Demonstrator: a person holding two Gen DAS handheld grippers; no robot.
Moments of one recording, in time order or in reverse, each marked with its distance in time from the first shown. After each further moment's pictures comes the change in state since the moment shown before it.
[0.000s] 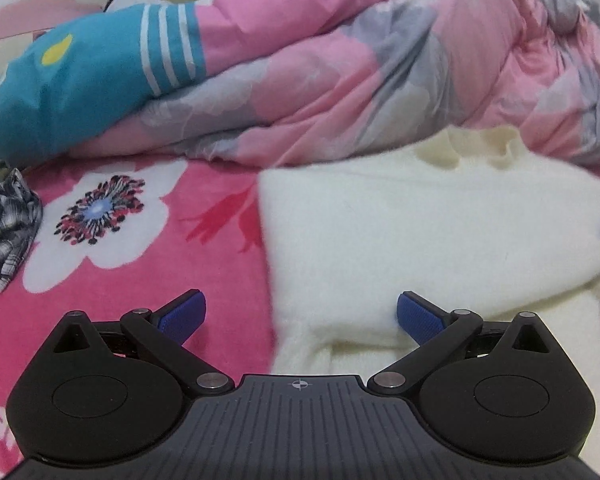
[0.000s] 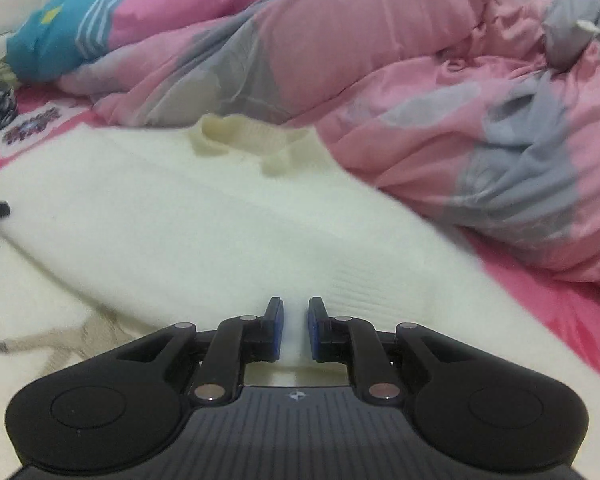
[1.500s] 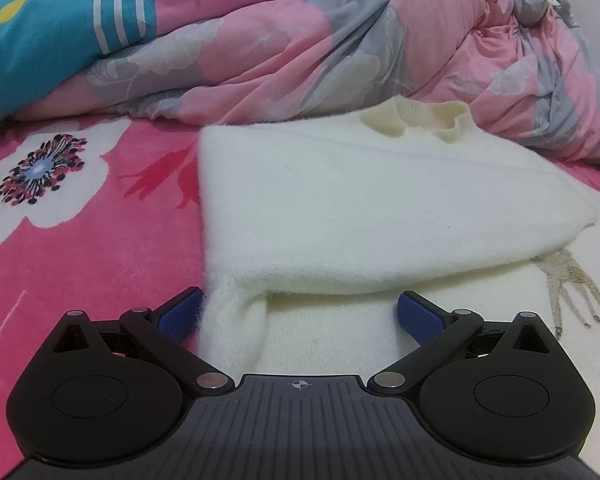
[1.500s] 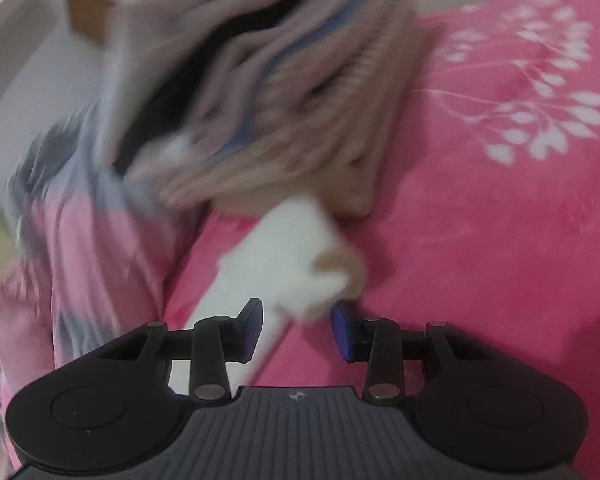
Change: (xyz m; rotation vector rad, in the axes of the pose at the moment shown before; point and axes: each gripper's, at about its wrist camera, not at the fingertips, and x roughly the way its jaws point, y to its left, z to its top) left arm 0.007 0.001 -0.008 -0.033 0.114 -0.195; right arm -0.193 -0.285 -0.247 1.484 -0.273 -0.312
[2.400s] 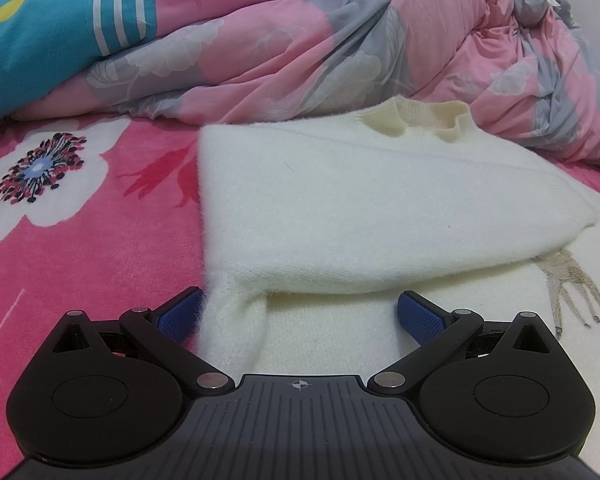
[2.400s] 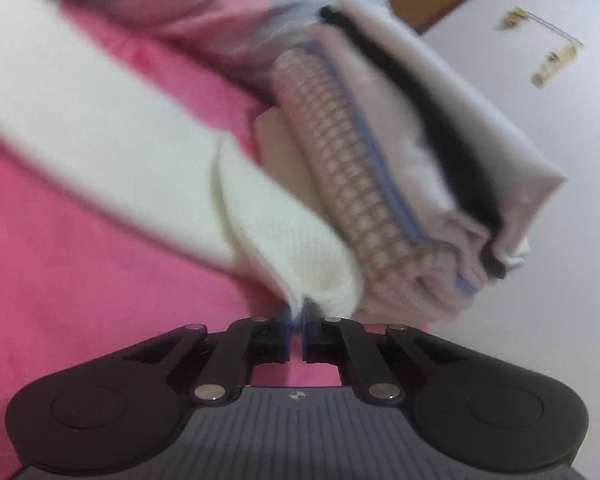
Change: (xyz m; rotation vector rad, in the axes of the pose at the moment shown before) left arm 0.000 0.000 0.000 -0.003 0.001 -0.001; right arm 0.029 0.095 -0.095 -1.549 -0.108 -0.576
